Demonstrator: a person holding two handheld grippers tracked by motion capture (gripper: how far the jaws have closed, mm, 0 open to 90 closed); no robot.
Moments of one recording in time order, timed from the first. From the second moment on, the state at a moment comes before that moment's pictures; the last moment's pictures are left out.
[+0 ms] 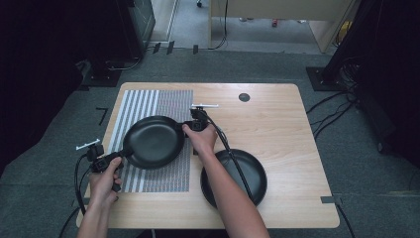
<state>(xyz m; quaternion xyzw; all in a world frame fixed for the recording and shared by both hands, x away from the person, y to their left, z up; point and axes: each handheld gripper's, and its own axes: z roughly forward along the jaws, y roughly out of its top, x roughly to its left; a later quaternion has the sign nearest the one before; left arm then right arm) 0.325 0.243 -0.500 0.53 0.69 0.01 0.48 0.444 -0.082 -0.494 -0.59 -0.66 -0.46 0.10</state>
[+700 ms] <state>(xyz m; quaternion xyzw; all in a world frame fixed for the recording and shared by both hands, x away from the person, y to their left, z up) 0.384 0.251 -0.510 0.51 0.72 0.02 0.47 0.465 -0.072 -0.513 -0.64 -0.61 -0.46 0.08</state>
